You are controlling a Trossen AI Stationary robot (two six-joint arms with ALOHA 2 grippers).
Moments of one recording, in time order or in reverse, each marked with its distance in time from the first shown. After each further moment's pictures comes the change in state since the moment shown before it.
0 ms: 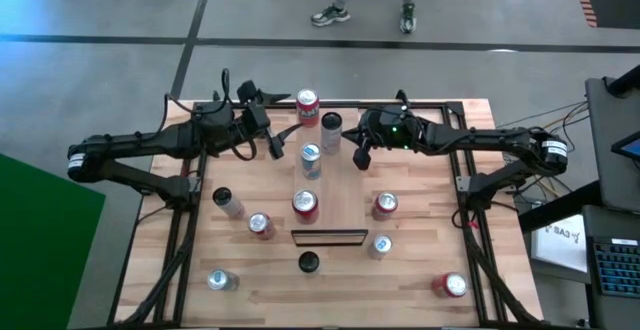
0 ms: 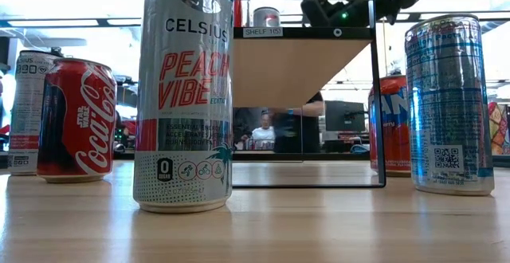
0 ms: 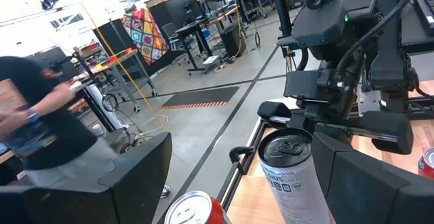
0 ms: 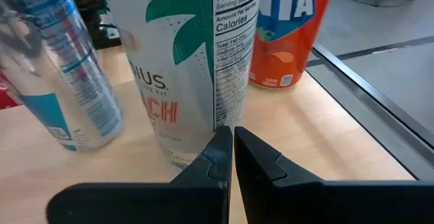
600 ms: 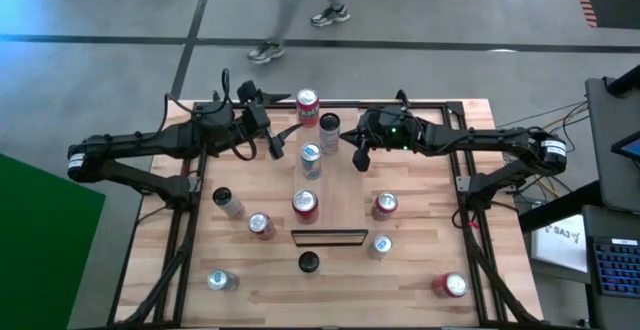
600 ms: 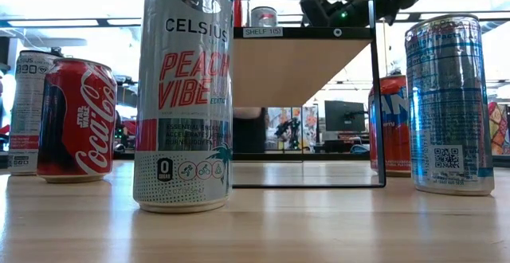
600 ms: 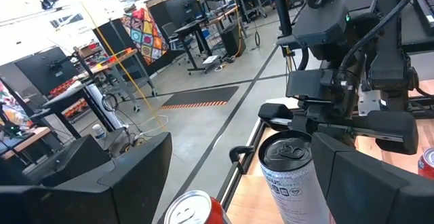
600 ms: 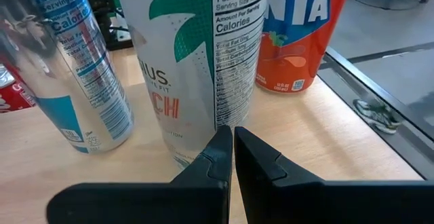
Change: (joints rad) left arm 0.000 0.000 -0.002 0.000 0.000 0.000; right arm 0.009 0.010 0.000 0.020 -0.023 -0.001
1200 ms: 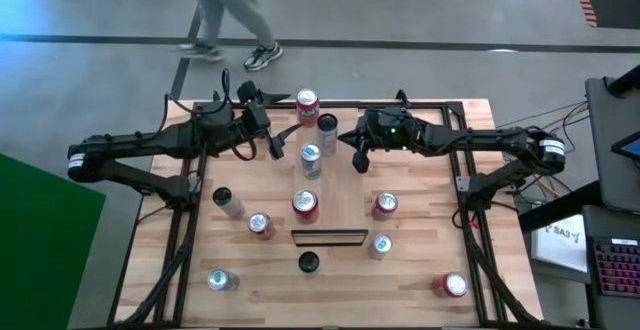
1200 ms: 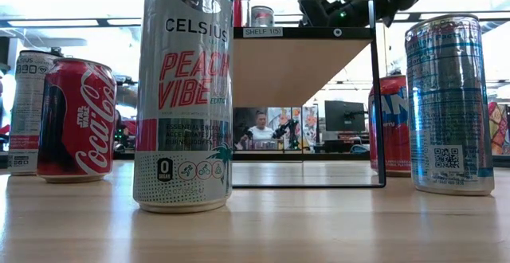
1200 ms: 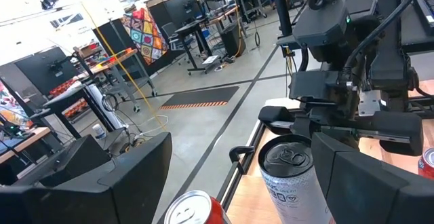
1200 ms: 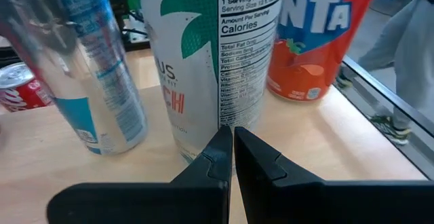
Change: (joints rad) left arm 0.000 0.000 0.000 0.000 0.000 0.000; right arm 0.002 0.014 0.000 0.033 -0.042 -0.021
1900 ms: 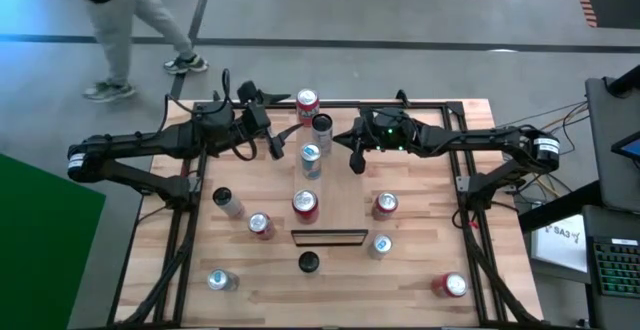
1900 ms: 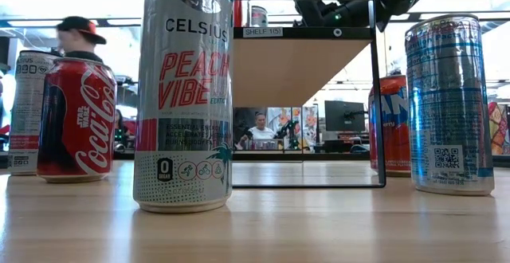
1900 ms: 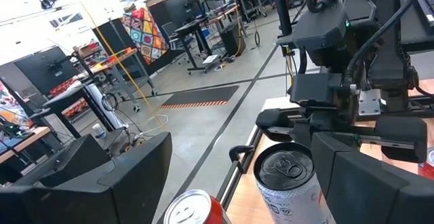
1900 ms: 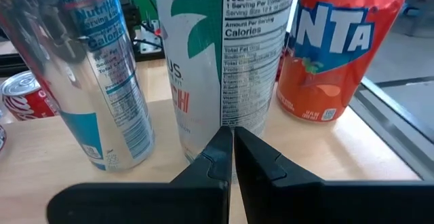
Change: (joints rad) left arm 0.000 0.000 -0.002 0.000 0.000 0.000; right arm 0.000 0.041 0.000 0.092 -0.034 -0.026
